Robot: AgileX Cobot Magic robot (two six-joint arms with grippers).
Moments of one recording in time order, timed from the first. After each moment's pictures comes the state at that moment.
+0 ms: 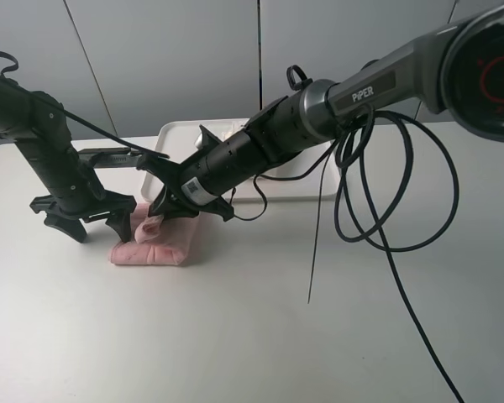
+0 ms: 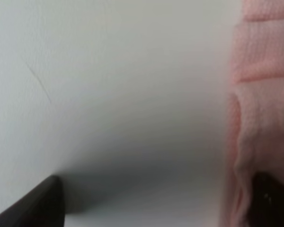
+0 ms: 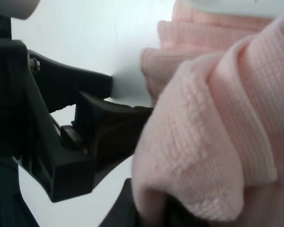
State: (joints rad) left arm -0.14 2.09 -1.17 -0.05 0.73 -0.05; right arm 0.69 2.33 -1.49 1.39 0.66 -0.50
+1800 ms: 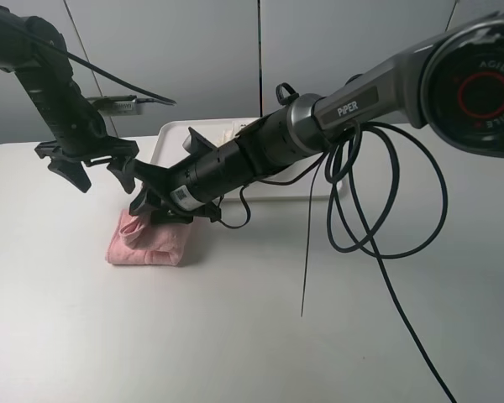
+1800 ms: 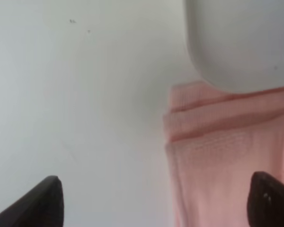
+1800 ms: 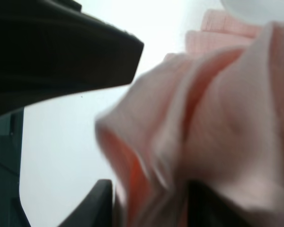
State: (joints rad) left arm -0.14 2.12 -1.56 -0.08 1.06 0.03; right arm 0.72 2.35 -1.49 1.57 0.62 -0.72
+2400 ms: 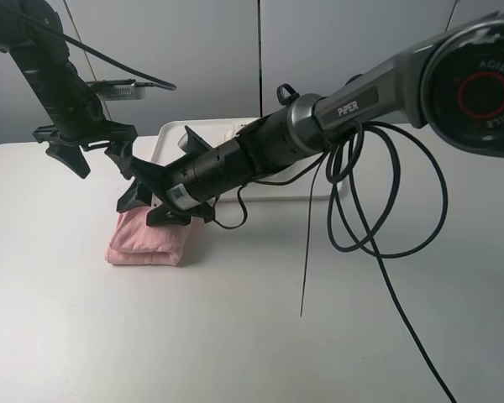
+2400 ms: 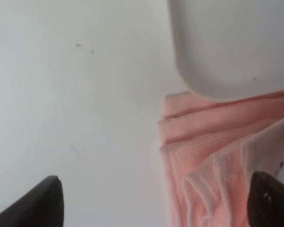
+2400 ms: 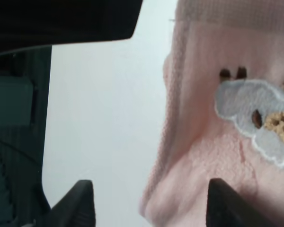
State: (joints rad) left arm -0.14 2.12 -1.64 -0.08 1.13 0.05; right arm 0.71 2.35 -1.49 1.61 0.69 -0.76
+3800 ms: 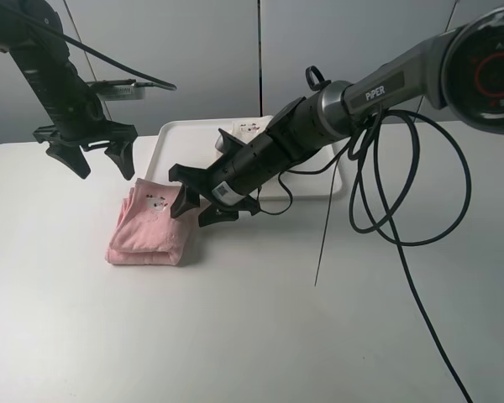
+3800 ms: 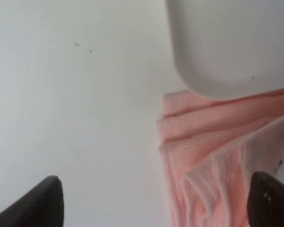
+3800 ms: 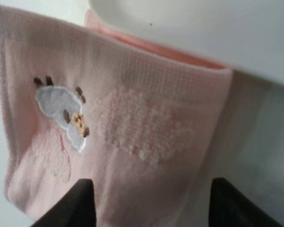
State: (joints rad) left arm -0.14 2.12 -1.64 -0.08 1.13 0.06; right arm 0.60 2.35 -1.49 1.23 0.68 -0.54
